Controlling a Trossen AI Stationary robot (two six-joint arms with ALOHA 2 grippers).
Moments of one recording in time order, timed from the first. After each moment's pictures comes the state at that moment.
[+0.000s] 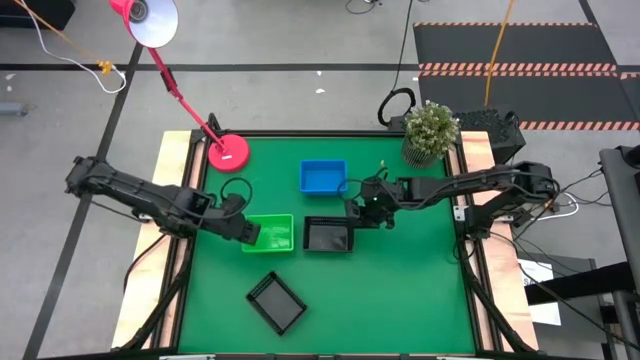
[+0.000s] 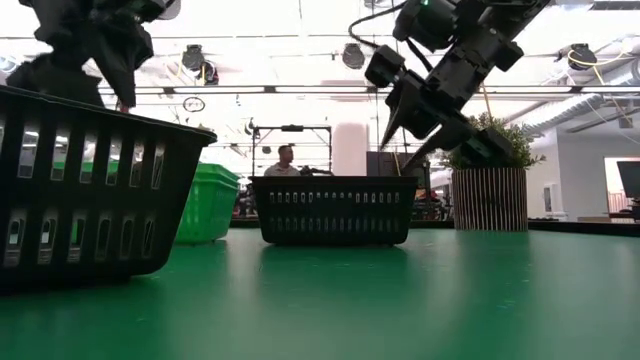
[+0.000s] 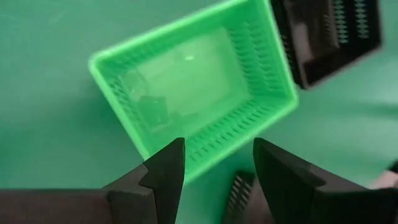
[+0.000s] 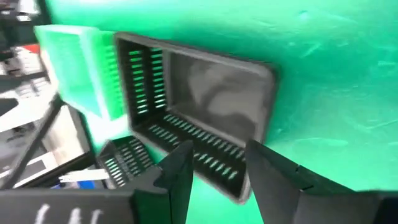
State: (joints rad) left arm -0.28 1.05 0.82 -0.86 -0.14 -1.45; right arm -0.09 1.46 0.83 -0.22 -0.27 1.51
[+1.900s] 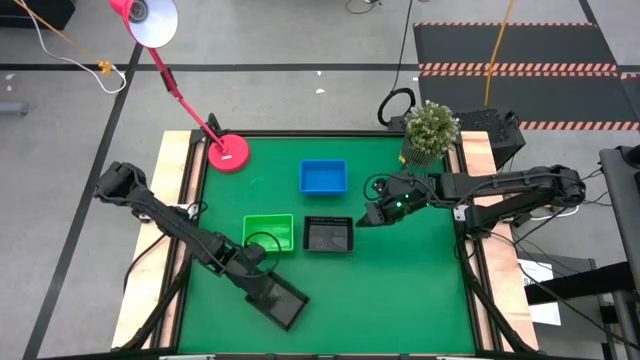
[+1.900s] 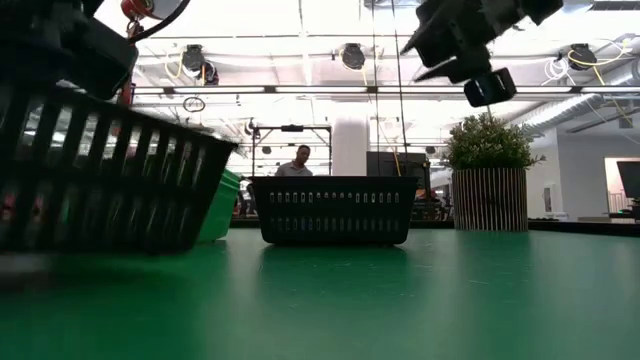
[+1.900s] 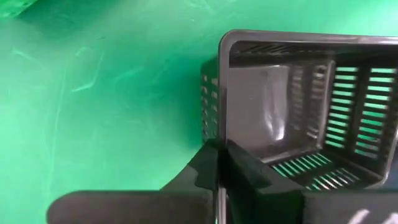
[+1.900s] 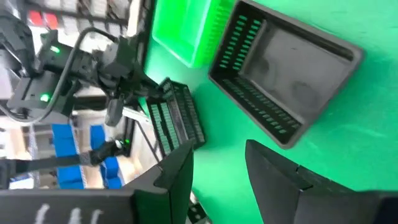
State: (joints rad) left arm -0.57 1.46 0.87 -0.57 0.03 -1.55; right arm -0.02 1.17 0.83 -0.28 -0.27 1.26
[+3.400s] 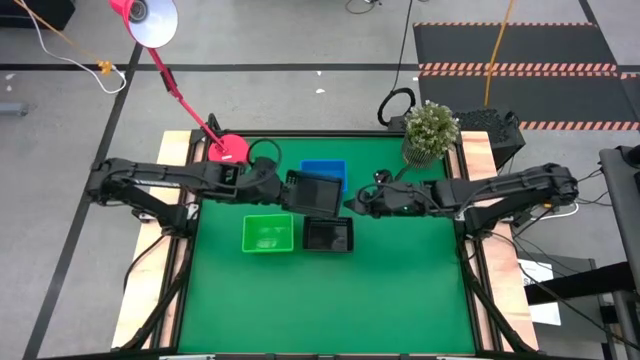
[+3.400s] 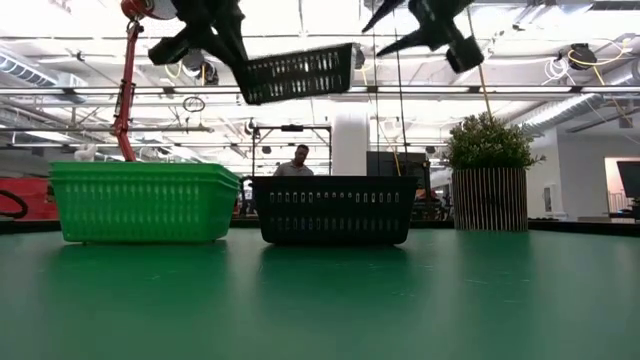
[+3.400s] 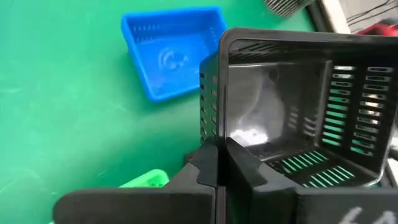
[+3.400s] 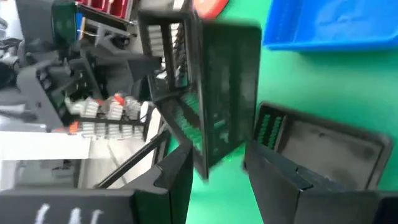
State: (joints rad) left arm -0.02 1.34 1.23 -0.79 -0.35 -1.19; right arm 0.10 1.26 1.00 -0.28 0.27 1.43
